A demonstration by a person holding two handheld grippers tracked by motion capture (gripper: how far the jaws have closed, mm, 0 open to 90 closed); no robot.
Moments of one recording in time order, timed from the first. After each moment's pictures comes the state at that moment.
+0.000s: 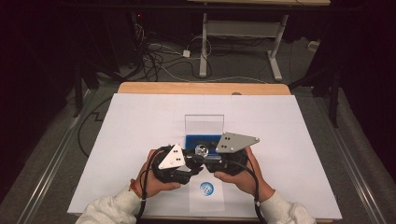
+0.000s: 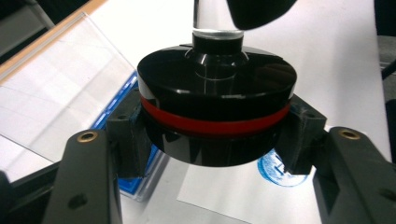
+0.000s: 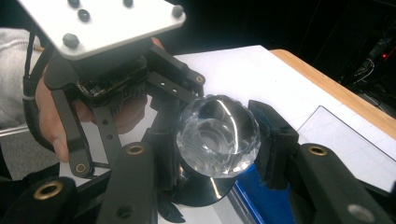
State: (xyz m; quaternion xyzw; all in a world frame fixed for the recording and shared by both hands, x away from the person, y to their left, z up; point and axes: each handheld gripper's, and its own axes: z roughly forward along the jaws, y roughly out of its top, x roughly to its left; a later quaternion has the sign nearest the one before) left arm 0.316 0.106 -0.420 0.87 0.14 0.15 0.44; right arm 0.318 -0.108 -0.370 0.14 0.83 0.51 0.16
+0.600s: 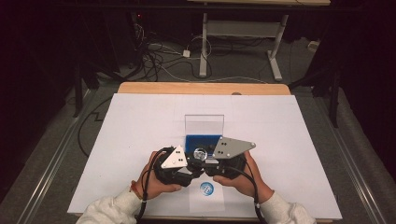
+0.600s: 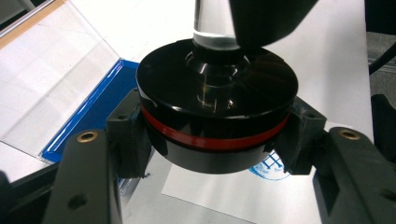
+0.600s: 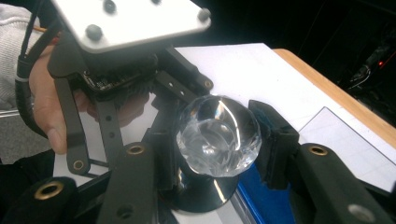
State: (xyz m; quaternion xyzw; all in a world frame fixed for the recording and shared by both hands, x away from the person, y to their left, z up) left arm 0.315 0.103 -0.422 0.88 0.14 0.12 0.44; right arm 0.312 -0.104 -0.374 0.12 0.84 0.50 0.17
